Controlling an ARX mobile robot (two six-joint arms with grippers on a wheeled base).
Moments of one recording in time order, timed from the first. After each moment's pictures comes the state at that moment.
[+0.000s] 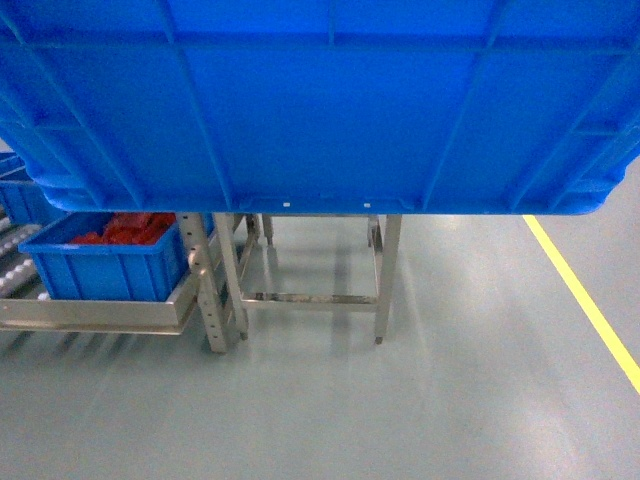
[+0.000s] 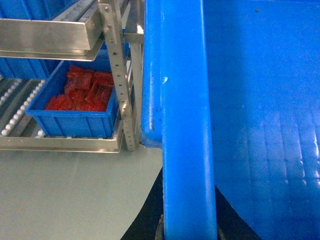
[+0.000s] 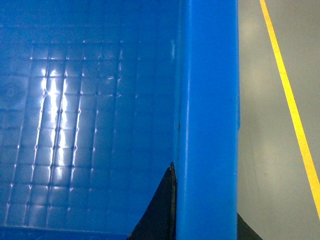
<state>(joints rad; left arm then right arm) -0.12 1.34 1.06 -0.06 -0.06 -0.05 0.18 1.43 1.13 -0.11 0.07 0.09</state>
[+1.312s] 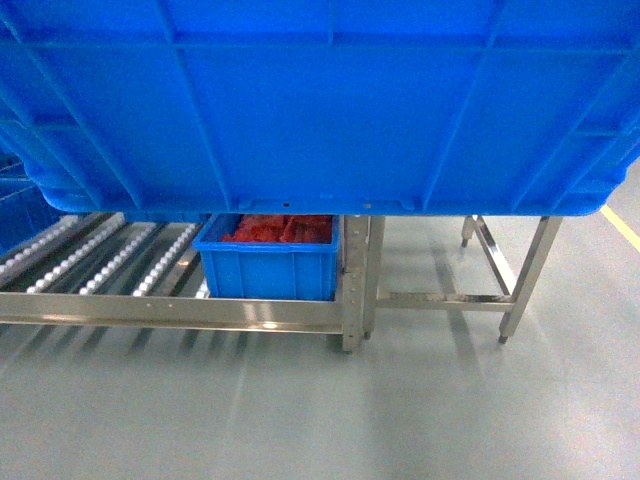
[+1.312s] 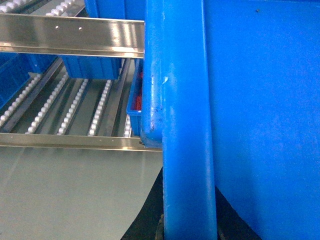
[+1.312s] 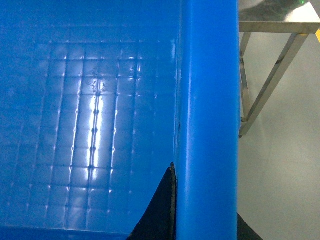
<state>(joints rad) -0.12 1.34 1.06 -0.06 -0.06 -0.05 0.18 1.43 1.13 -0.11 0.07 0.09</state>
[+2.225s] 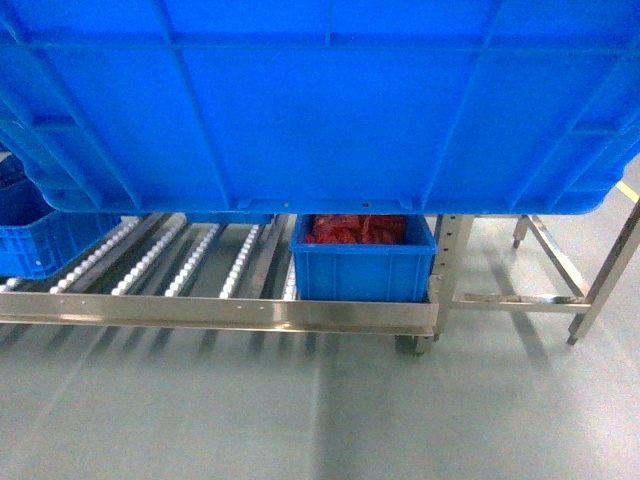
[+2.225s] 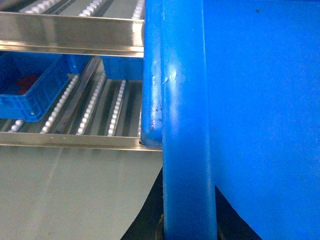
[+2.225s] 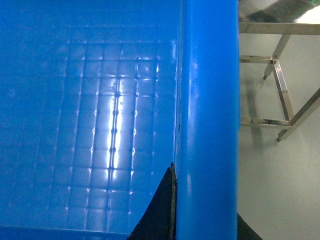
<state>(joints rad) -0.12 1.34 1.06 -0.06 -0.06 -0.05 0.18 1.43 1.13 -0.10 0.07 0.09</state>
